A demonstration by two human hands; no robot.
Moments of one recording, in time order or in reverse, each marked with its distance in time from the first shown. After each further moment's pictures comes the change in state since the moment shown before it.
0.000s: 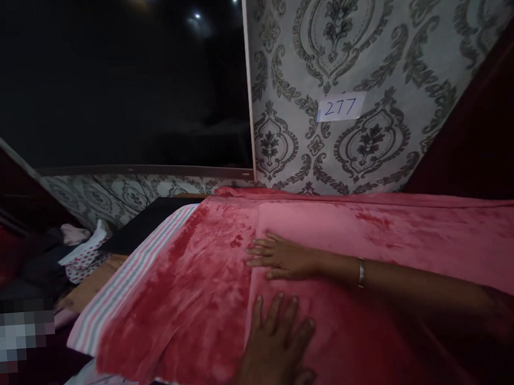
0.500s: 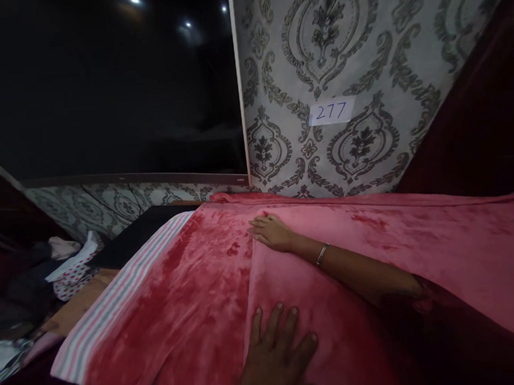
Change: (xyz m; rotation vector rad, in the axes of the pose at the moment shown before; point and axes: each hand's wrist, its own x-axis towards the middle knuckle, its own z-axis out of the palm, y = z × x) left_hand 0.002 -0.010 0.021 0.304 0.180 0.102; right_hand 0.045 0.068 0.001 -0.230 0.238 0.379
